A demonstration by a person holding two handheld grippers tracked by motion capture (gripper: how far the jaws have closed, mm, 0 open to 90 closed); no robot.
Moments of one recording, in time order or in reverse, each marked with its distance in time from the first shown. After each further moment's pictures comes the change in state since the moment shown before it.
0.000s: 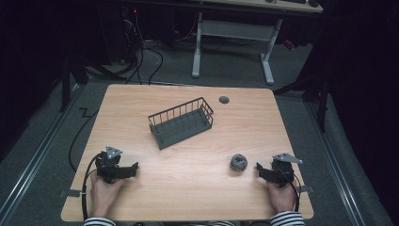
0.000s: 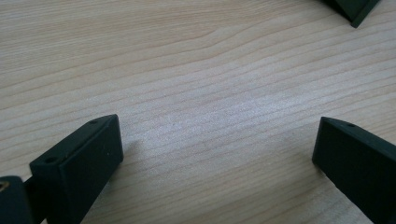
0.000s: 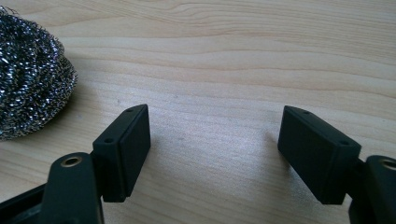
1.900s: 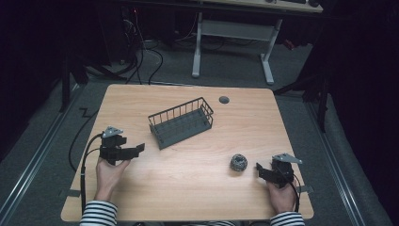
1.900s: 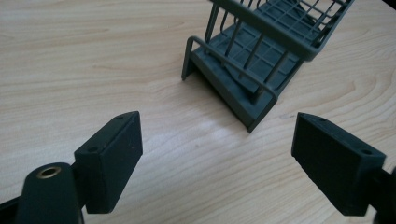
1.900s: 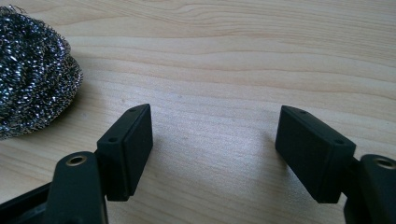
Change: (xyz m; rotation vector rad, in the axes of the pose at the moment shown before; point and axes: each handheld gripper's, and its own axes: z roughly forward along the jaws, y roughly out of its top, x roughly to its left) left arm -0.006 0.072 -0.028 -0.108 -0.217 -0.079; right arm 0.001 0.000 -0.001 -0.001 0.010 -0.008
